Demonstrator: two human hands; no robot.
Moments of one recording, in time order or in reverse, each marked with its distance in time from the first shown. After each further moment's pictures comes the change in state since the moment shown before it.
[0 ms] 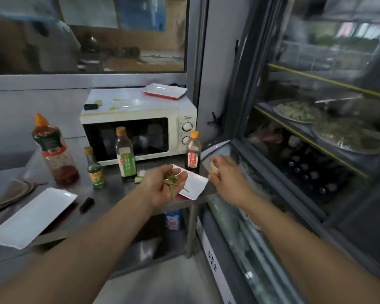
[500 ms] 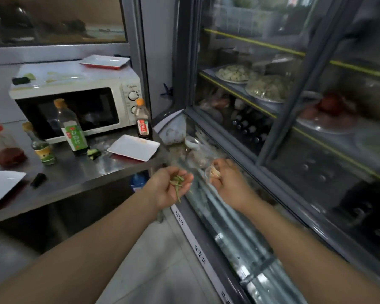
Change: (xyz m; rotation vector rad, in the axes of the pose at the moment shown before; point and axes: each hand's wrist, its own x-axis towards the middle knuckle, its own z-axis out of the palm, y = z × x) left_hand -0.064 -0.180 0.052 0.252 -0.104 -0.199; right_hand -0.202 0.083 -0.061 0.008 0.024 0.204
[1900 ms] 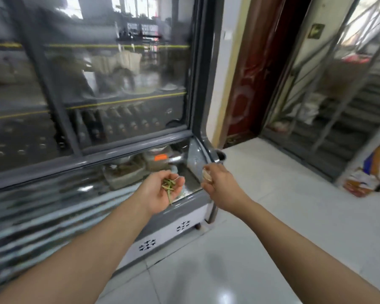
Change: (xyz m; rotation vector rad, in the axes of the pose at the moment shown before) left_hand -0.407 -0.516 0.118 0.849 -0.988 -0.790; right_hand -0.771 -0.103 -0.103 -0.238 0.755 1.319
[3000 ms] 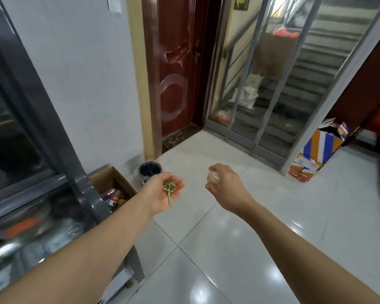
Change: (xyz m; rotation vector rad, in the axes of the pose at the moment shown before) left_hand 0.417 -0.064 0.399 0.216 -0.059 -0.164; right_hand 0.227 0.448 -0.194 0.025 0.145 0.385
